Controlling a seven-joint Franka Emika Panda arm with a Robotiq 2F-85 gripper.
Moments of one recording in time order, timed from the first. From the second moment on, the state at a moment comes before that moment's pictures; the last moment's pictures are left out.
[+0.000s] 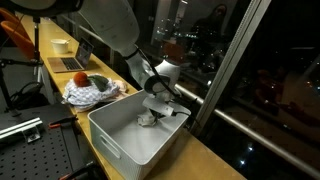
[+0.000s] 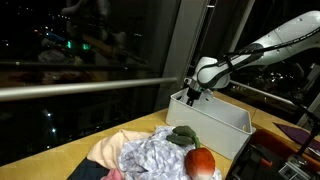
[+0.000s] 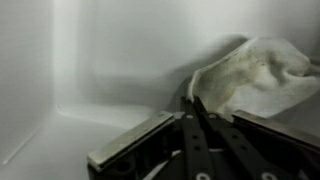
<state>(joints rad) -0.09 0.84 0.05 -1.58 -0.02 2.49 -0.61</state>
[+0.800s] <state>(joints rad) -0.11 0.23 0.07 -2.04 -0.01 2.56 -0.58</state>
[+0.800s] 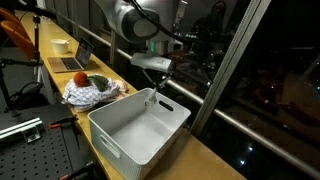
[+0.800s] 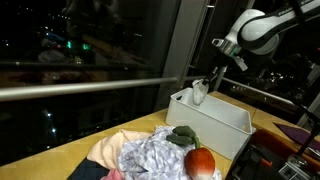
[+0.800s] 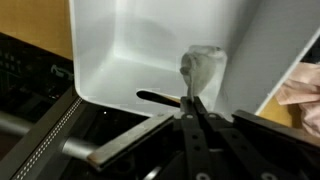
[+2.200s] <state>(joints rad) 0.28 0.12 0.27 -2.00 -0.15 2.33 -0.16</state>
